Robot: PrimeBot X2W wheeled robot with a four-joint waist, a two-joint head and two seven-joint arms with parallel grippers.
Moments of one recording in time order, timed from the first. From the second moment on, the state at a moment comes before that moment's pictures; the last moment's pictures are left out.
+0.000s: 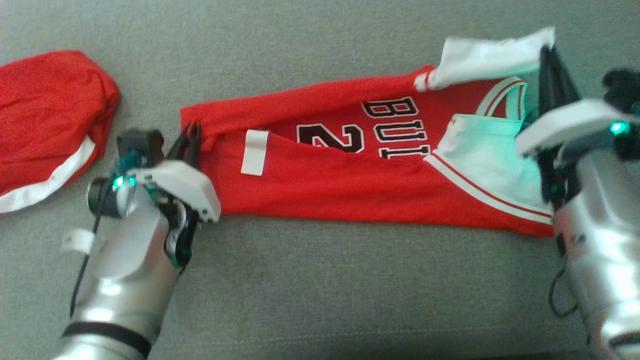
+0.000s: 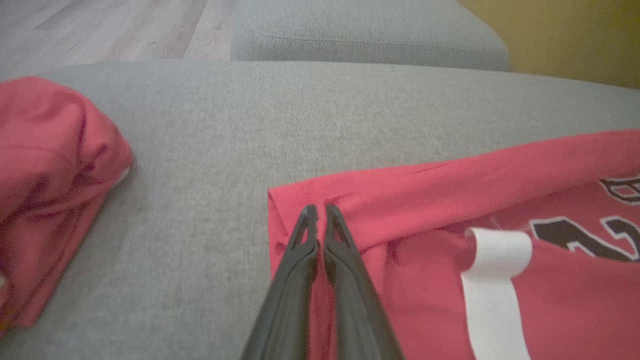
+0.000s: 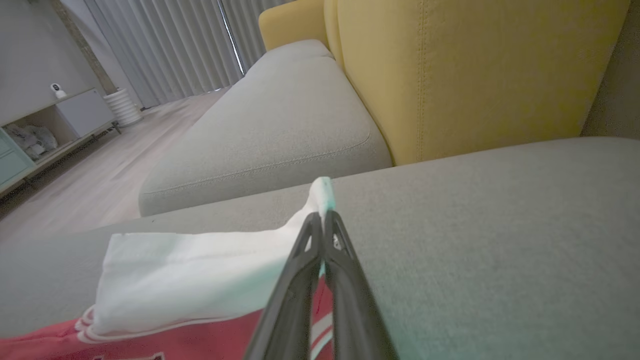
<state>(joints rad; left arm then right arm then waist) -0.67 0.15 -0.48 0.85 -0.48 0.01 -0.24 -0.77 -0.19 0.09 0.87 0.36 0.12 -0.20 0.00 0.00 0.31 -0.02</state>
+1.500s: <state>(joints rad) -0.27 0.06 -0.28 0.57 -0.33 0.10 -0.25 -0.33 -0.08 -0.17 0.64 0.27 0.12 0.09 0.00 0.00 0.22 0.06</state>
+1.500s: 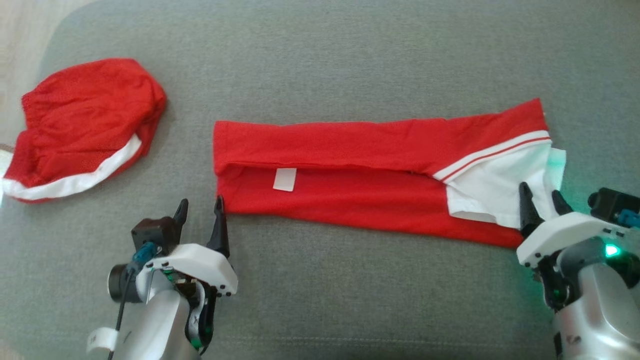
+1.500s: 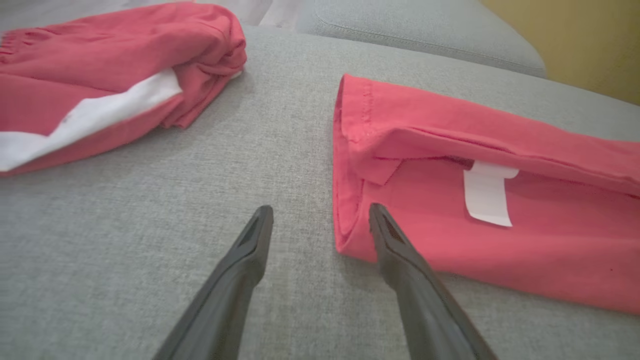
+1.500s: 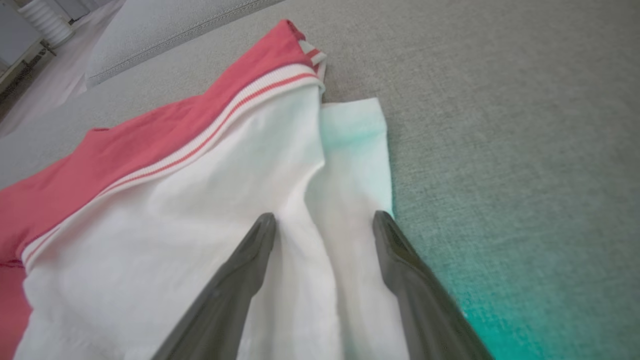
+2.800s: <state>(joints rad) -0.19 0.04 -0.32 0.56 -0.33 0.07 -0.25 -0.40 -0.12 0.04 0.51 0.41 0.12 0.01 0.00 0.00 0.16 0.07</state>
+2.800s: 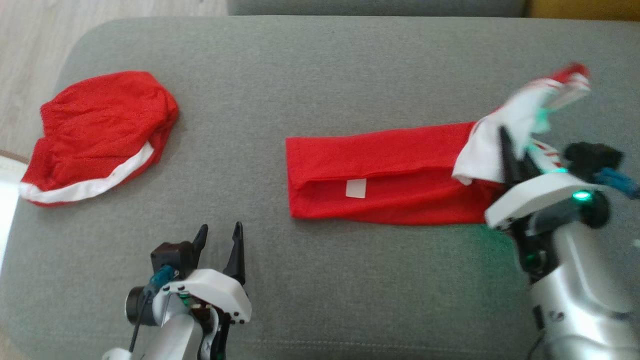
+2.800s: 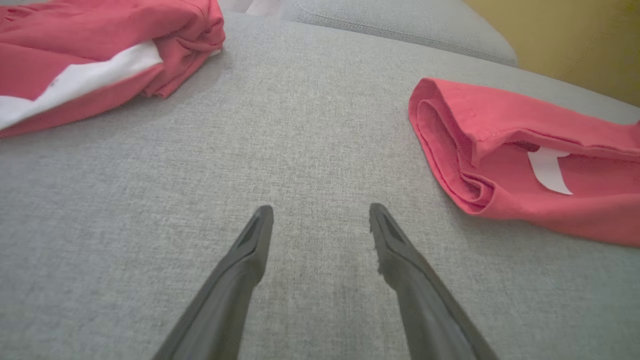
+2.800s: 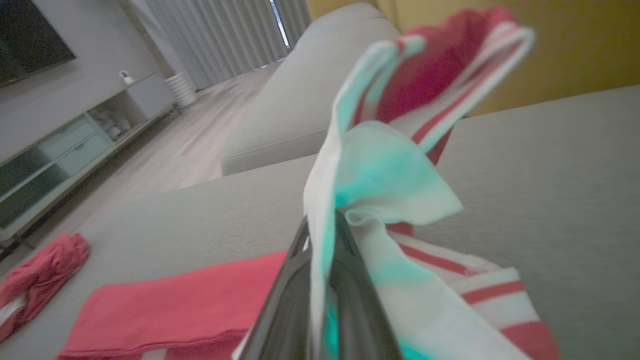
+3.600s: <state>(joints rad) -0.19 0.04 -0.42 0.56 -0.39 0.10 -0.25 -0.44 -0.07 0.43 0.54 0.58 0.12 -0.05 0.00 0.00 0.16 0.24</state>
